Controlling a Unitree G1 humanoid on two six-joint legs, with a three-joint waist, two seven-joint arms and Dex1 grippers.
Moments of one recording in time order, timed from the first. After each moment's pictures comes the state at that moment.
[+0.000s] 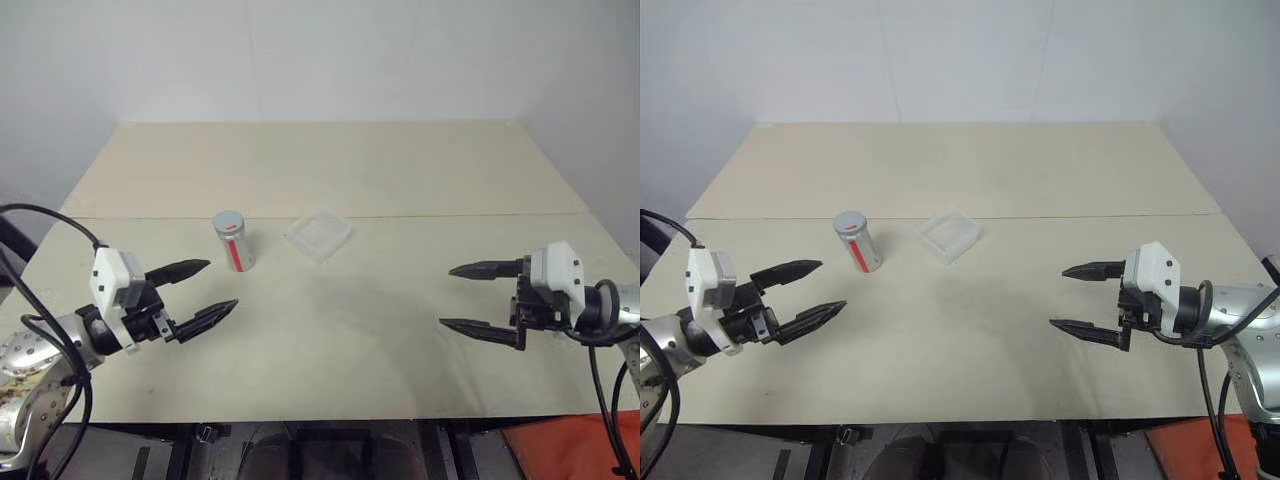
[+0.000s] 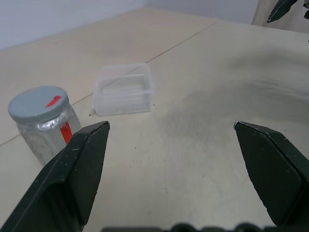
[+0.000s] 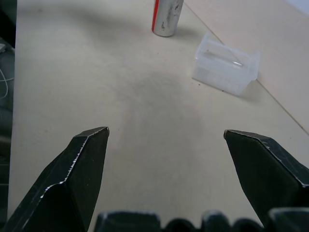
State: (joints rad) left arm 0.09 0.79 0.42 -0.47 -0.72 0.45 -0.91; right arm -0.11 -0.94 -0.26 -0.29 0.54 0.29 1.22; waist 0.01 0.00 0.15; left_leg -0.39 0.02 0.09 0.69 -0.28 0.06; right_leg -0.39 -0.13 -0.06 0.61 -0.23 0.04
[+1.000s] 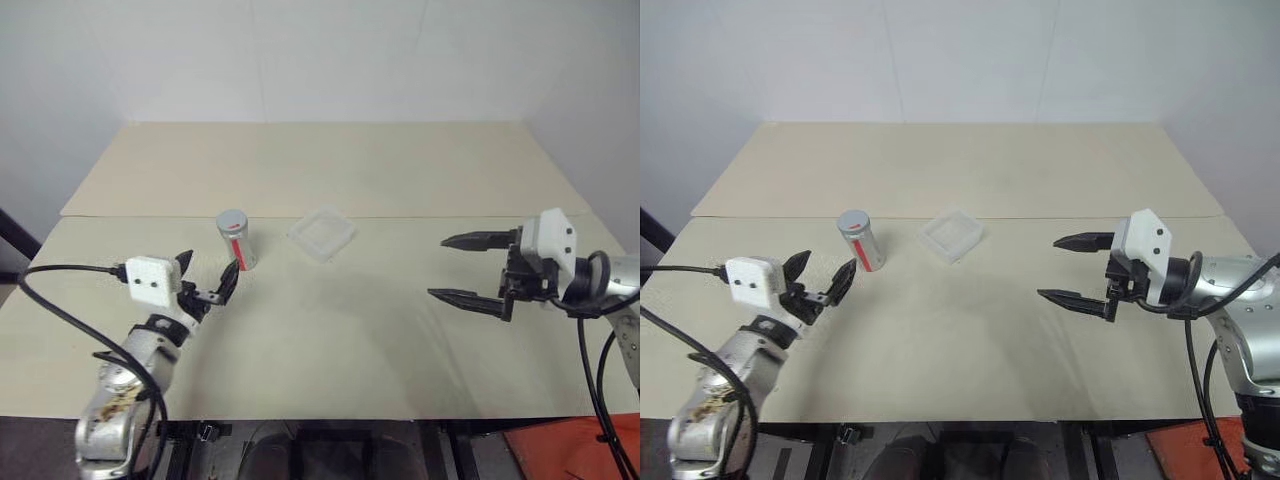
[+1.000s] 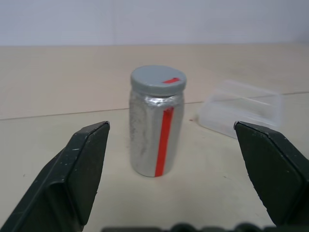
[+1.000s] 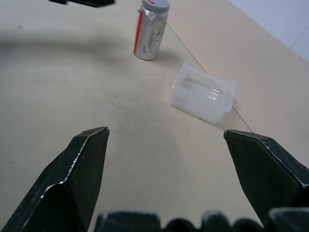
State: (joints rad) left arm 0.03 0.29 0.21 -0.55 -0.36 0.44 -0.18; right arm -0.28 -0.92 -0.20 -0.28 0.53 0.35 1.16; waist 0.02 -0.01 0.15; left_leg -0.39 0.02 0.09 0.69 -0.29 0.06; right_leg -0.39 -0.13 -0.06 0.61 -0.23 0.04
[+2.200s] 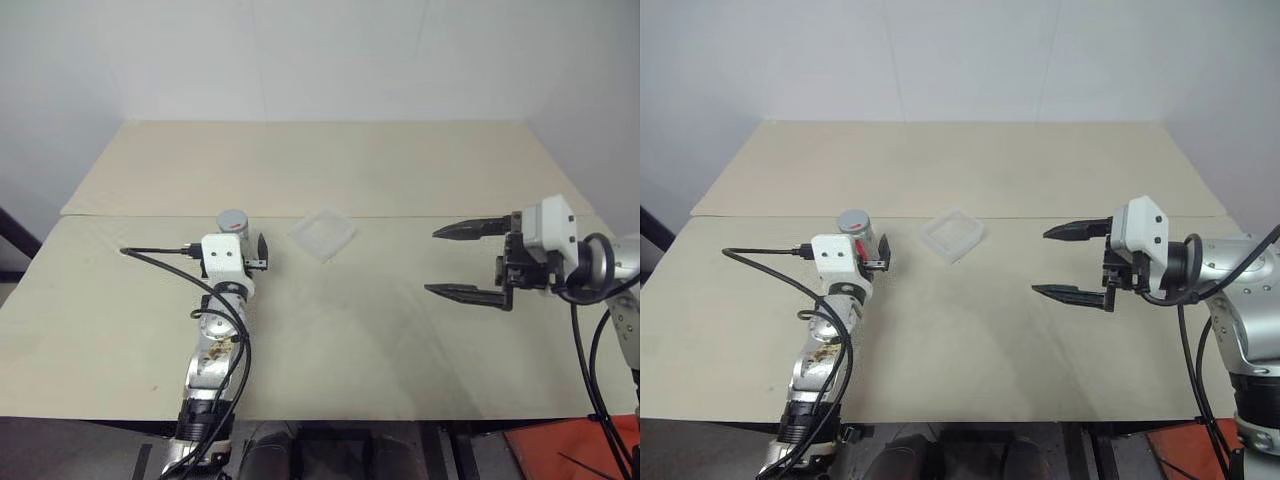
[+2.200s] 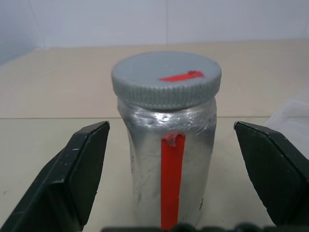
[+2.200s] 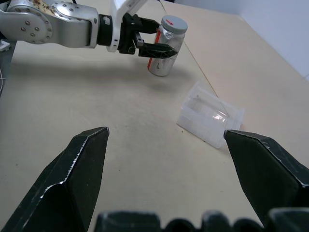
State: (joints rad) left arm -0.31 0.06 0.06 -0.03 0.01 0.21 0.11; right arm -0.38 -0.92 -0.17 -0.23 0.53 0.29 1.24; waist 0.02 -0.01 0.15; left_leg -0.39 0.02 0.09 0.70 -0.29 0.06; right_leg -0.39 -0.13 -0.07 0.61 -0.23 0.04
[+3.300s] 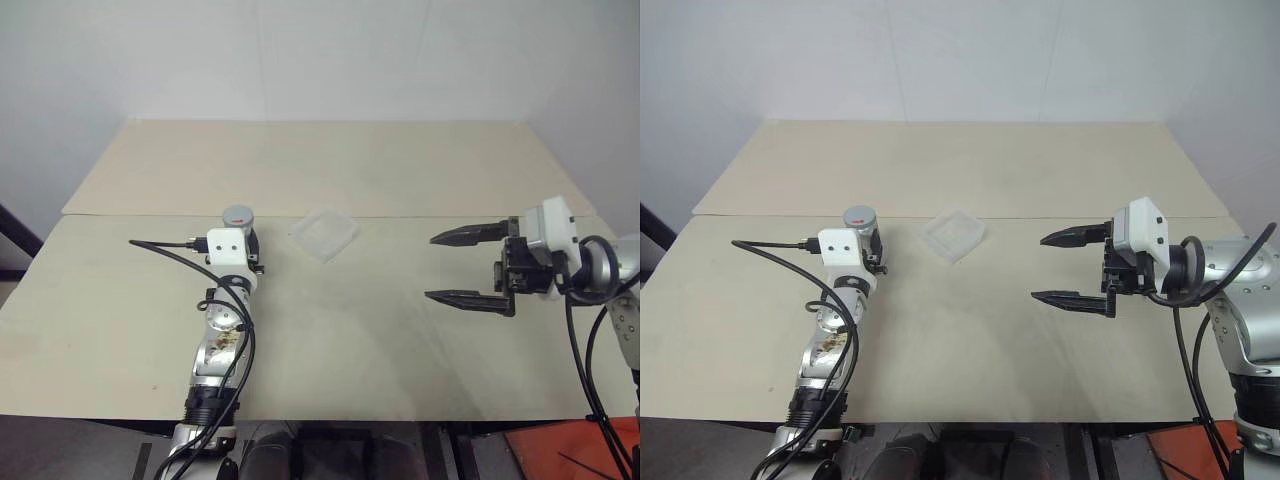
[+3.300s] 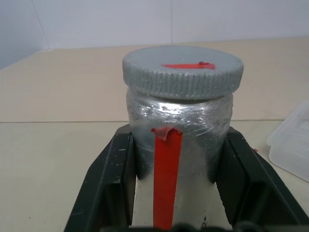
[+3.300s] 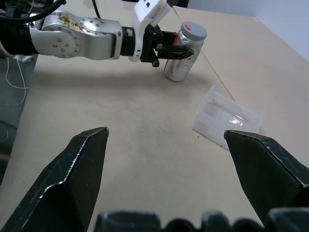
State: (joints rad) left arm -0.36 0.06 0.07 0.05 0.03 0.16 0.12; right arm -0.37 -0.92 -0.17 -0.25 0.58 0.33 1.28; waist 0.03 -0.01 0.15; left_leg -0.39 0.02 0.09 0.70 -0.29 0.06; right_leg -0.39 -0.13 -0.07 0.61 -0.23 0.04
